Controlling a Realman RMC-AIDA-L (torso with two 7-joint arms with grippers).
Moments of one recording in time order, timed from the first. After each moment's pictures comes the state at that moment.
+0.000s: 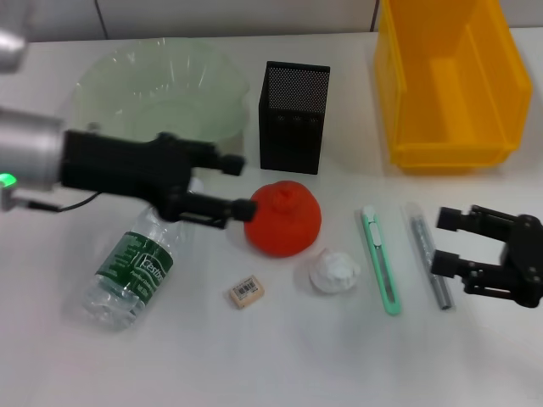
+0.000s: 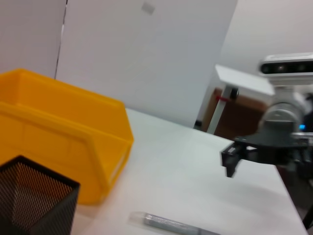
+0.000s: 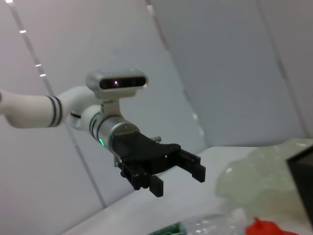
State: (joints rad) left arm -0.85 -2.08 0.16 0.68 2.65 1.90 -1.36; right arm 0.35 2.04 -0.44 -0.52 -2.06 -1.88 1.24
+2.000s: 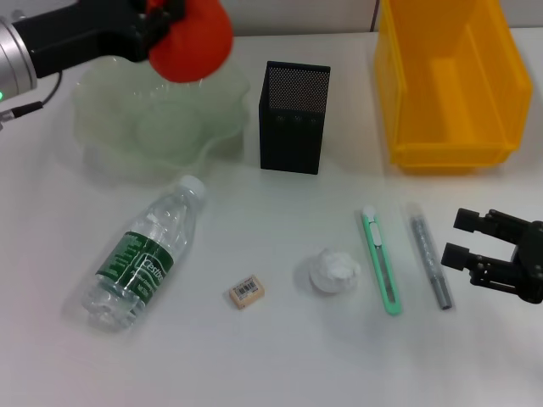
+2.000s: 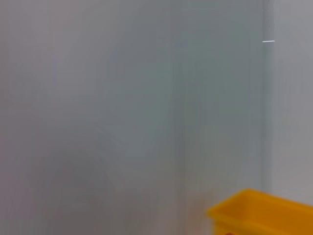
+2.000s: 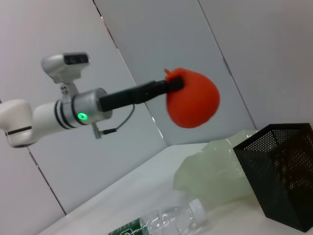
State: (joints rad) left arm -0.50 -2.07 0.94 0.91 1.63 1.17 -1.47; right arm 0.31 2.05 -0.40 -0.52 -2.06 -1.81 1.25
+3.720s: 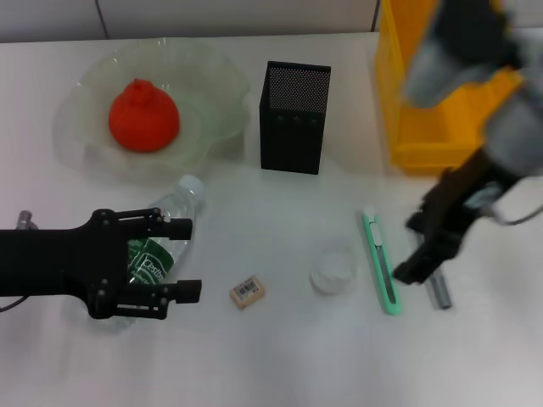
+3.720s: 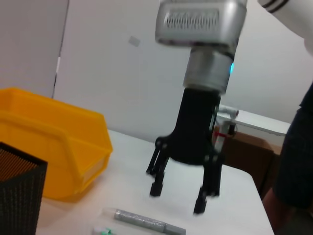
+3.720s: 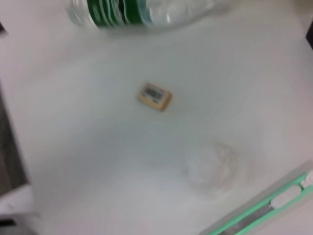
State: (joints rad) left arm -0.35 -2.00 0.92 0.78 1.83 1.84 -1.36; right arm 0.76 2.09 -1.37 -1.34 -2.56 -1.87 2.38
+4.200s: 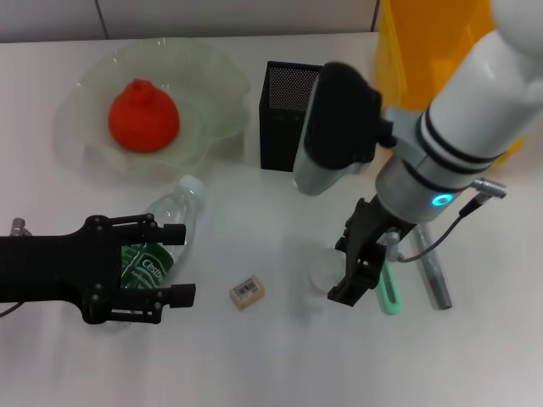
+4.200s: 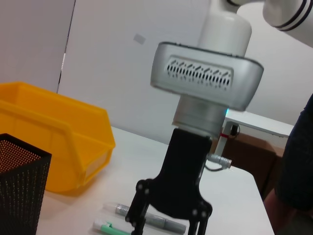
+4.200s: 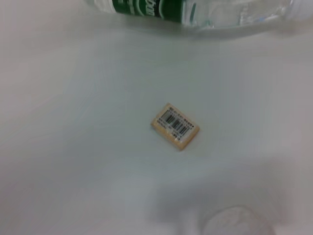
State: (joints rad) left arm -0.34 -2.00 0.91 0.76 1.83 1.84 -1.37; right arm 0.79 2.09 -1.76 -1.17 -2.46 -1.50 2.43
